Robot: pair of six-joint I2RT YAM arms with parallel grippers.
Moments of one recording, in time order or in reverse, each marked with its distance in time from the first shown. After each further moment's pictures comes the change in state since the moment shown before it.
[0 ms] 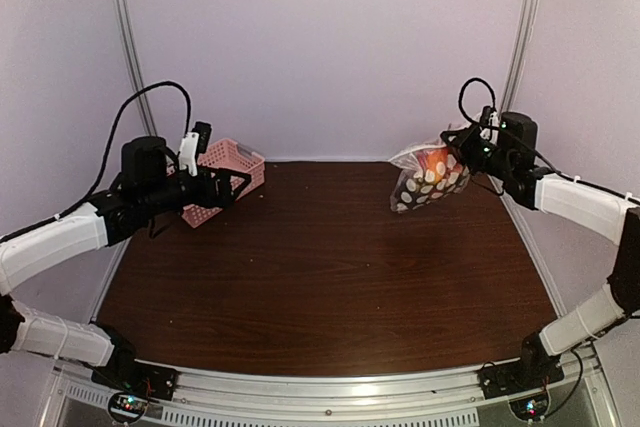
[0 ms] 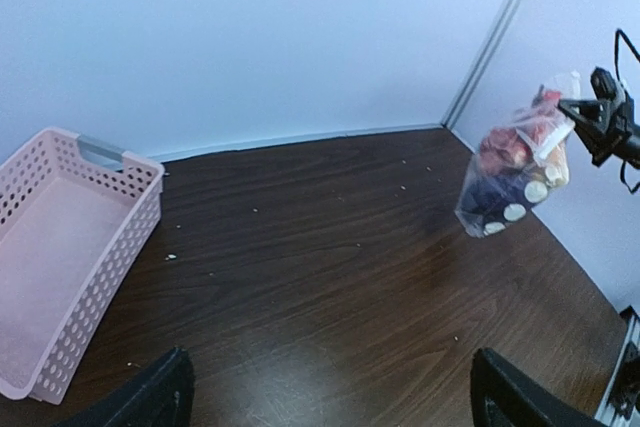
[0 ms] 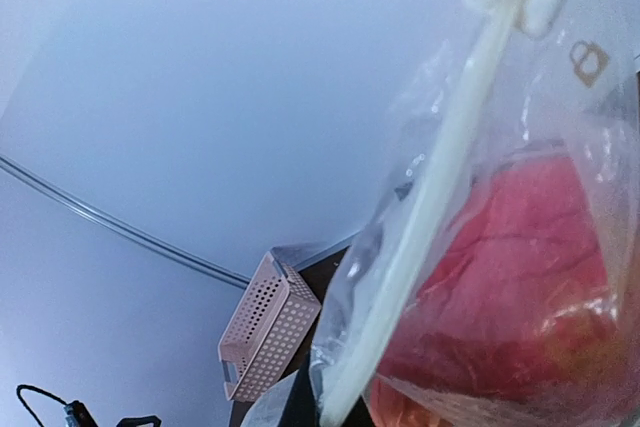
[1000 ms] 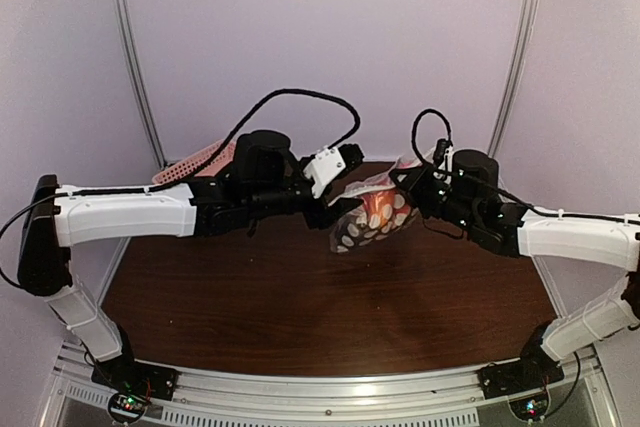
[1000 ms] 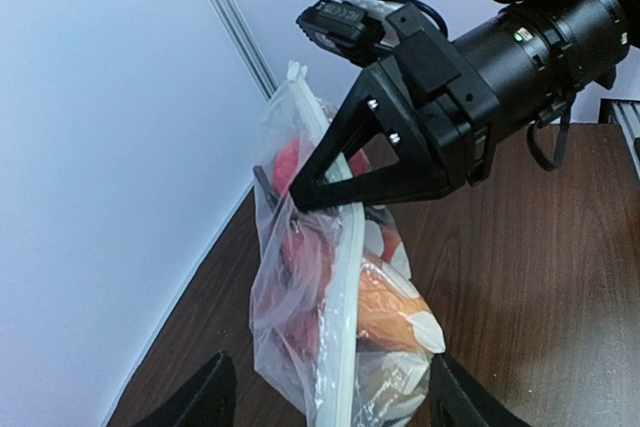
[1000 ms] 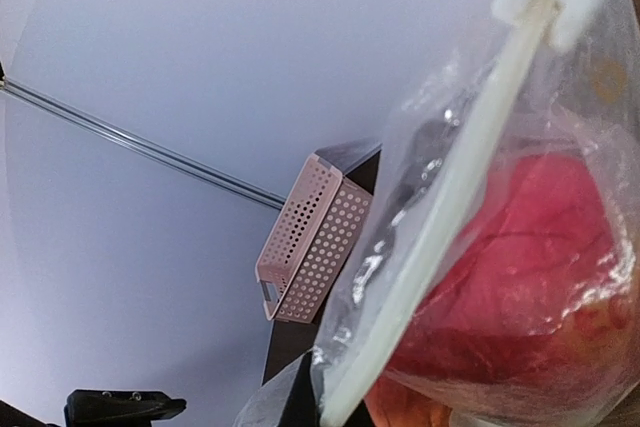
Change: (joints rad) left arm -0.523 0.464 0.419 0.074 -0.134 0.652; right arm 0.497 -0.136 -0.199 0.064 0.364 0.144
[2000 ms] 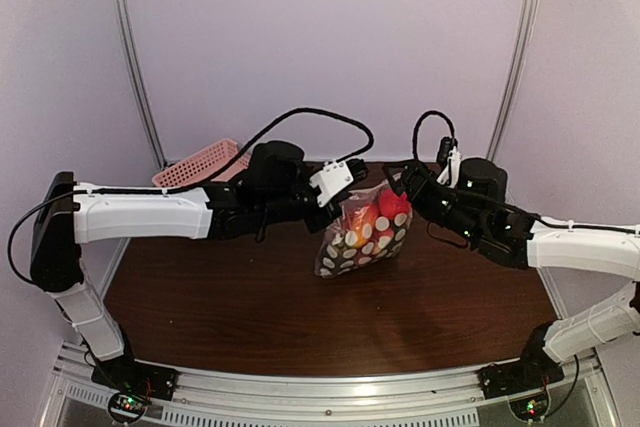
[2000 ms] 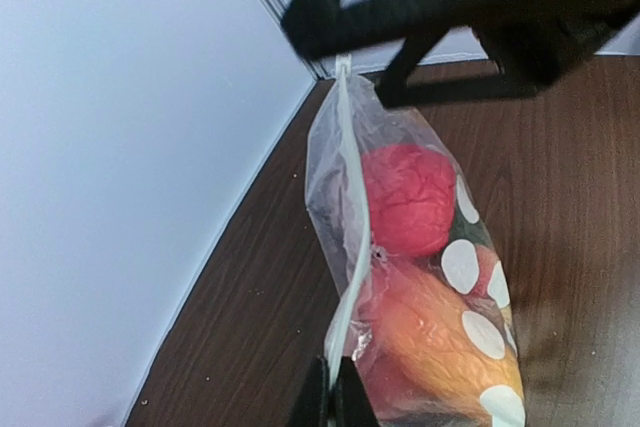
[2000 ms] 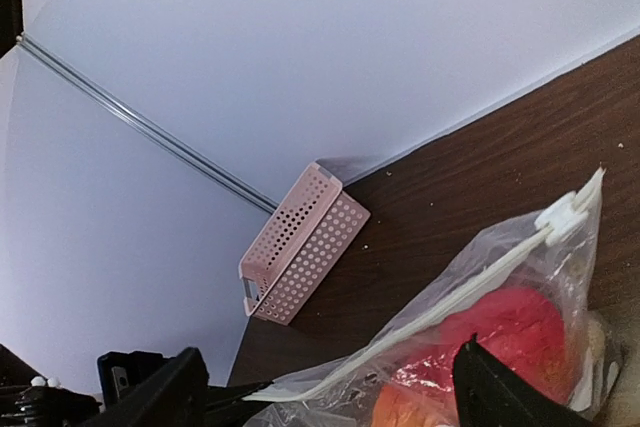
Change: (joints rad) left arm -0.001 0.103 0.037 -0.010 -0.147 0.097; right arm 0.082 -0.048 -0.057 0.043 0.097 -0.128
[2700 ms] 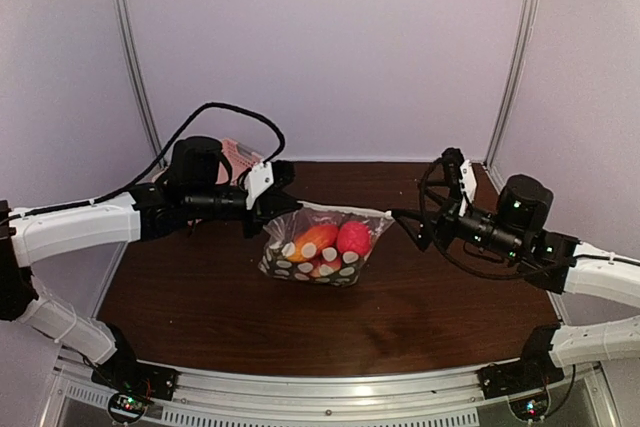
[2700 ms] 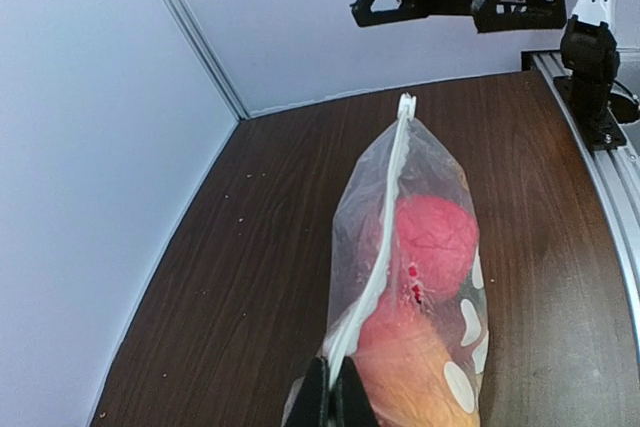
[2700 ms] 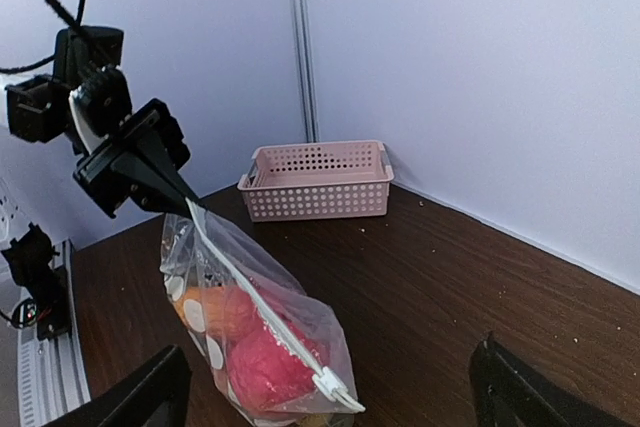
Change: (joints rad) left arm 0.222 -0.358 -0.296 -0.073 0.516 0.039; right arm -0.007 -0.327 -0.140 -0.095 -0.295 -0.843
